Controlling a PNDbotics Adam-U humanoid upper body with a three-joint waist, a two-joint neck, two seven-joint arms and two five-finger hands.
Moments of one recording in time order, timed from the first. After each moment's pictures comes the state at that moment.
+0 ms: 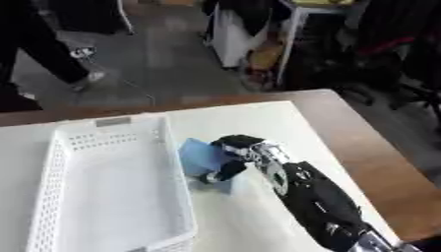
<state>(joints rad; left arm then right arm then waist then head) -0.61 0.39 -0.11 -1.99 -0.22 -0.34 0.04 -0.61 -0.48 0.17 -1.08 0.88 0.01 0.49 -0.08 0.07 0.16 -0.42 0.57</state>
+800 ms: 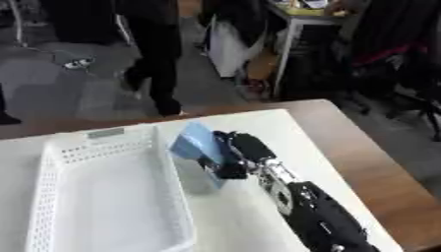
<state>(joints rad) -0.61 0.39 -0.11 -1.99 -0.22 -0.34 0.04 -0.57 -0.48 0.14 -1.13 0.79 -0.06 -0.11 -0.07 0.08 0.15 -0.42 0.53</state>
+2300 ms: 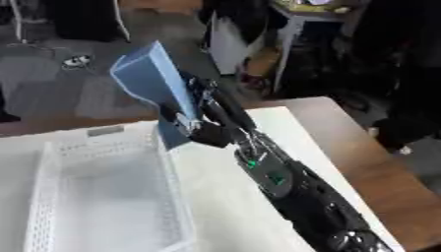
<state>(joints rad) -0.64 0.38 -0.10 -1.99 -0.24 -0.33 0.05 -0.62 -0.52 0.23 -1.52 0.37 -0.21 -0.14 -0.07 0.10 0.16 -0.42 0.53</state>
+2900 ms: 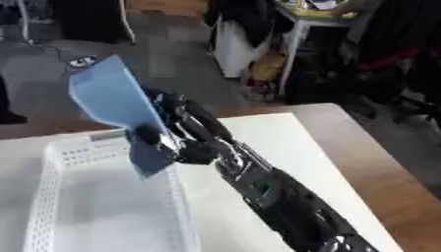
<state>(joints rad) -0.69 0.35 -0.11 -1.99 -0.29 -0.27 0.01 -0.67 -0.52 0.31 -1.53 0.12 -0.47 0.08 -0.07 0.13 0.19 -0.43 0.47</state>
